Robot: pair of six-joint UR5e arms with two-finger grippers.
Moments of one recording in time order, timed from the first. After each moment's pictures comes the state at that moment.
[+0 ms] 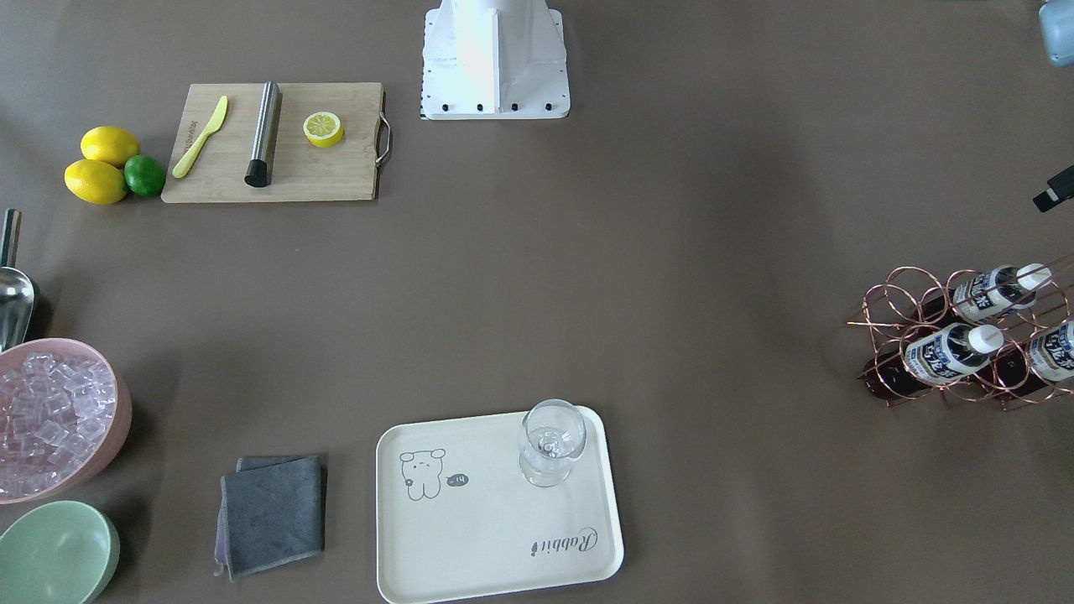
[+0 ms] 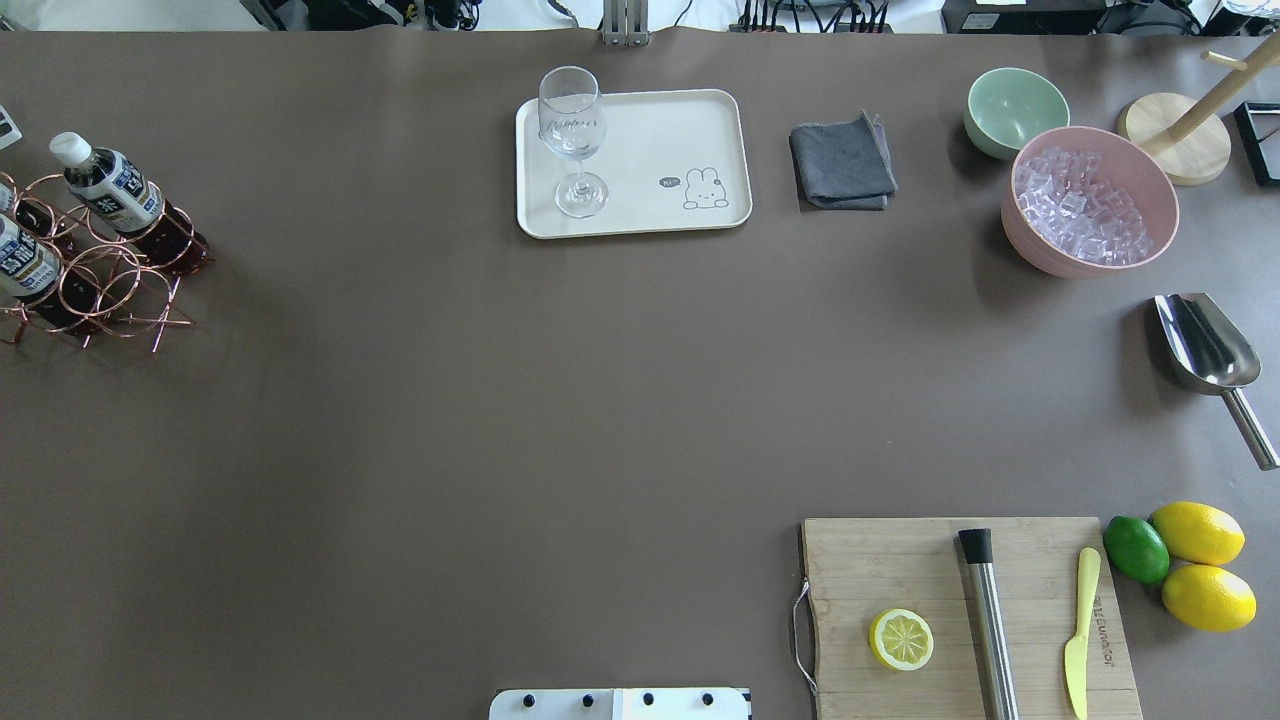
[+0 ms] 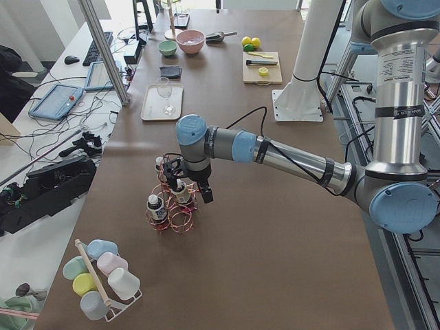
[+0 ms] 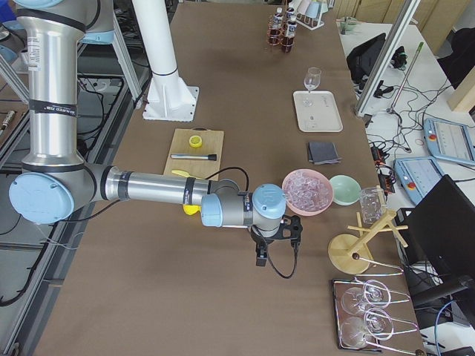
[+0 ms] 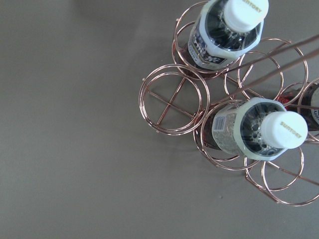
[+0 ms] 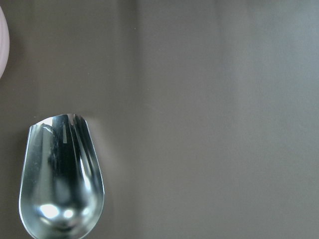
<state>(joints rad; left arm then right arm) -1.44 -1.52 -1.93 -1.38 -2.37 -0.61 1.51 -1.64 1.57 -1.42 2.35 0.14</state>
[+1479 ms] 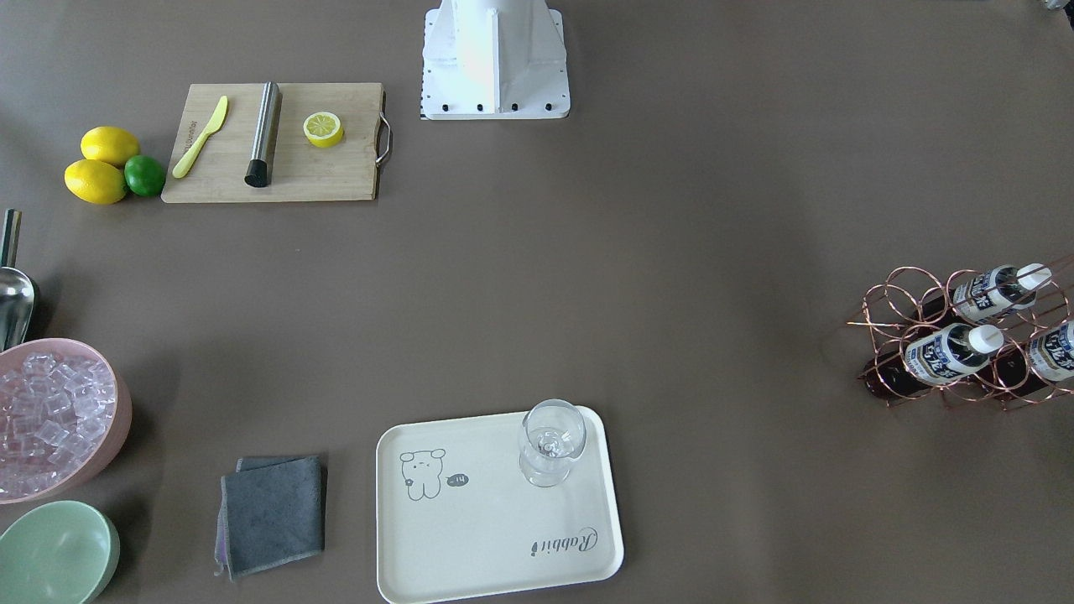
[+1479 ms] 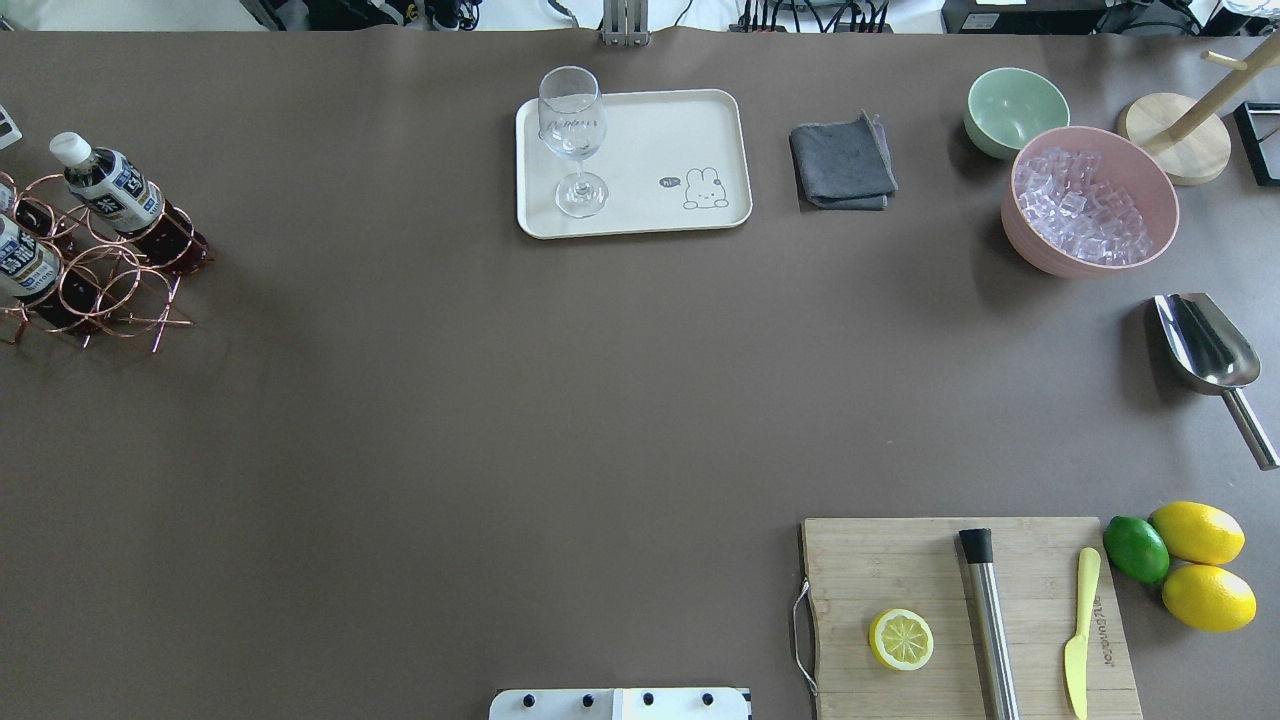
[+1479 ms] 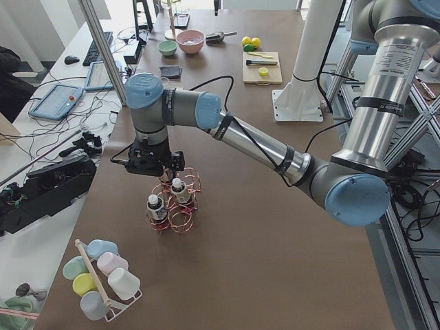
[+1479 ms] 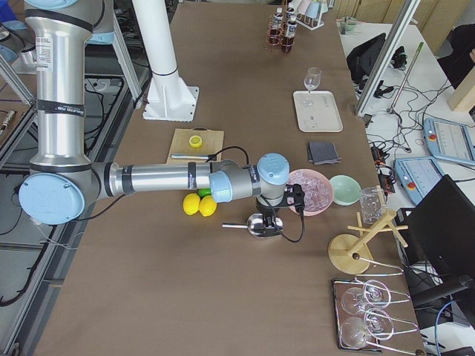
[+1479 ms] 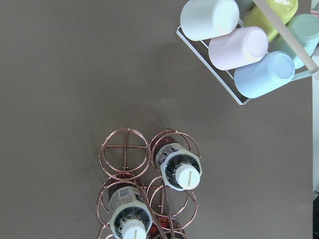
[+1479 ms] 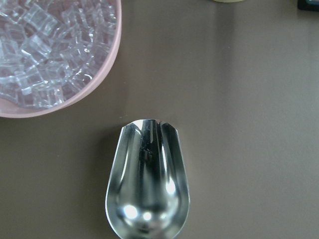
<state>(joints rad) -1.64 -1.83 -1.78 -1.24 -2.37 -1.60 1.41 -1.63 1.69 -1.42 2.35 0.17</state>
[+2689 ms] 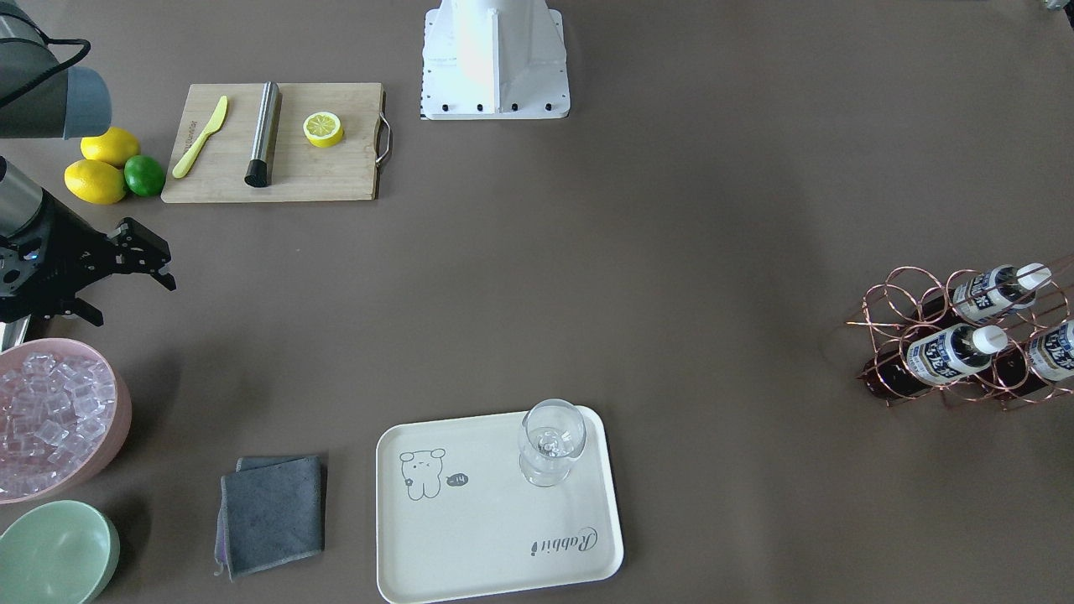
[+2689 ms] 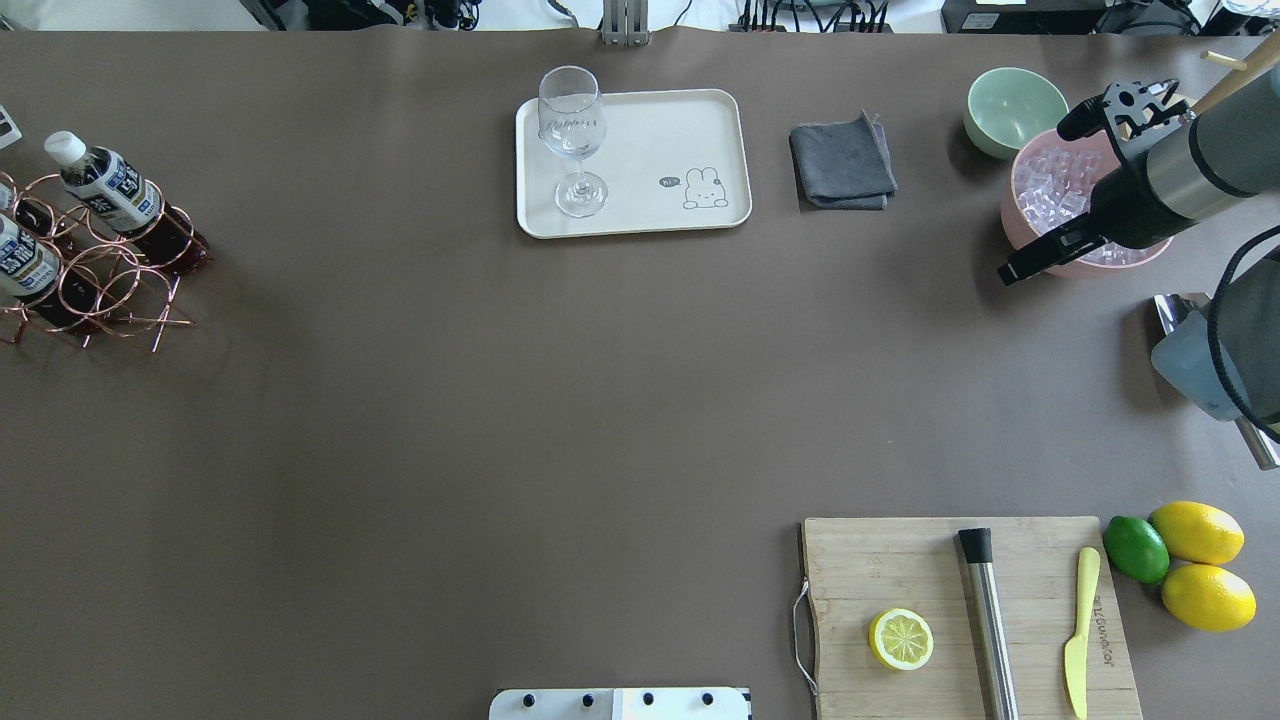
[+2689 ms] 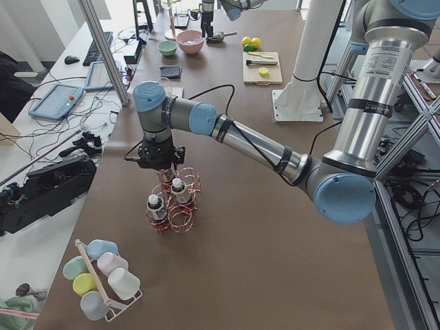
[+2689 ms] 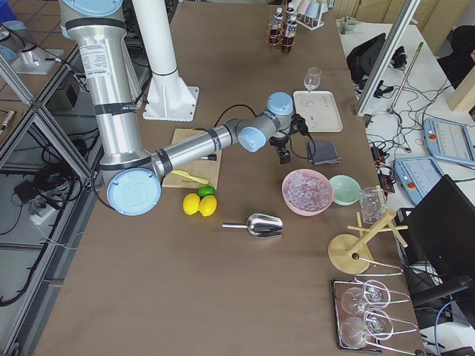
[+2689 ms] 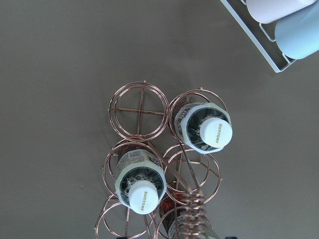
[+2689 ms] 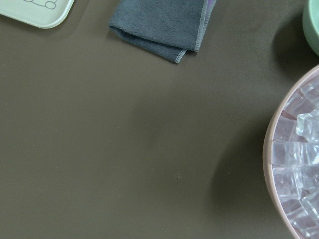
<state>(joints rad) -1.49 -1.82 -1.77 -1.32 -2.38 -1.82 1.03 -1.40 1.76 -1.22 2.26 0.41</state>
